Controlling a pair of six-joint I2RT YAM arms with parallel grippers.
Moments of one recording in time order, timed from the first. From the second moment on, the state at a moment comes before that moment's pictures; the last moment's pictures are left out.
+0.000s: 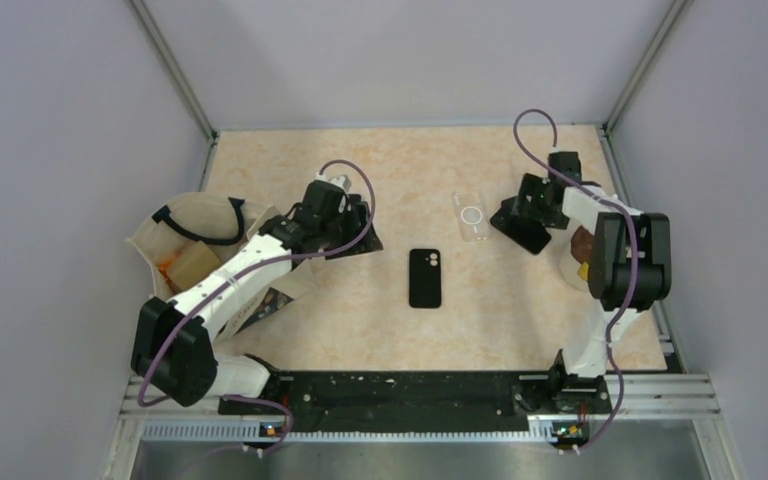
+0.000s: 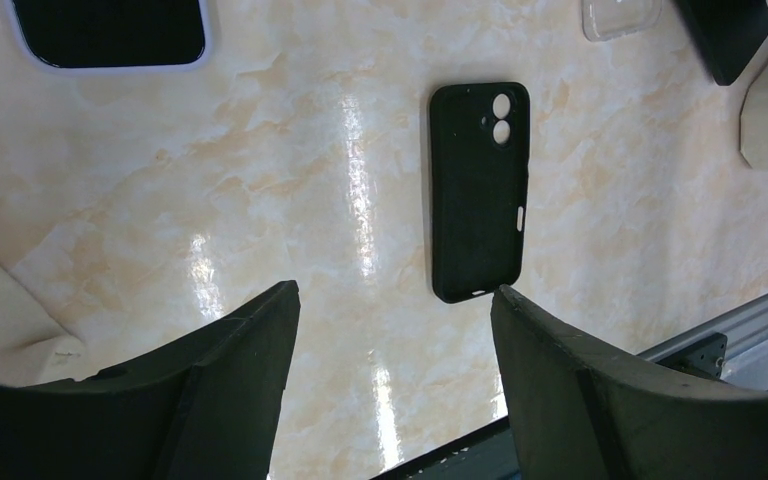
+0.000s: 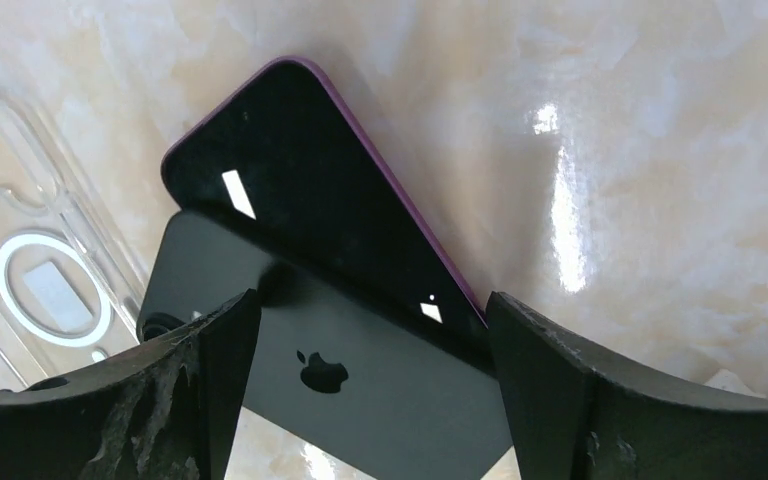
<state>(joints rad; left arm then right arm) -0.52 1.35 1.02 -0.49 0.12 -0.63 -0.02 1.86 1.21 -0.33 -0.01 0.29</state>
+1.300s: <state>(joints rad) -0.52 1.32 1.02 -0.49 0.17 -0.62 0.15 1.86 1.25 -0.40 0.15 0.08</state>
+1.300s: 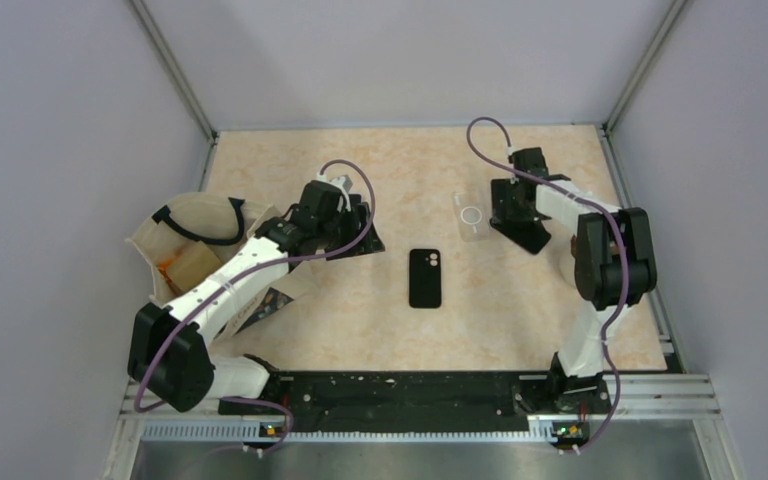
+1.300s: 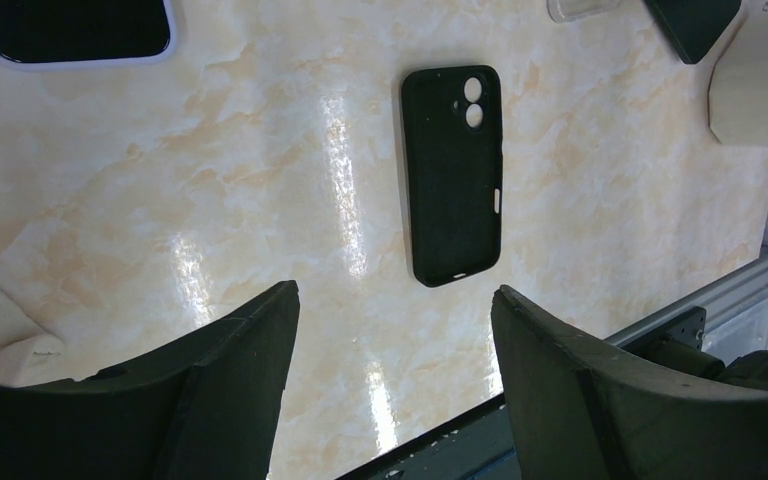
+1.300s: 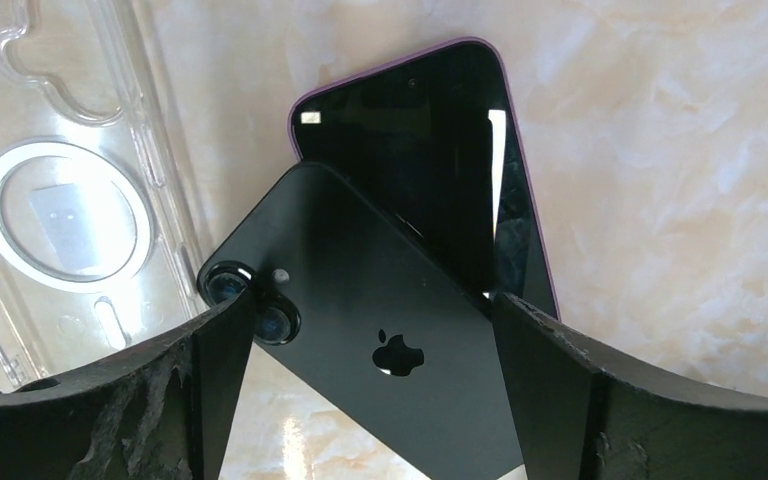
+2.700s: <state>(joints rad) -0.52 1.32 1.02 -0.49 0.20 -0.63 0.25 1.67 0.99 -0.52 0.07 0.33</state>
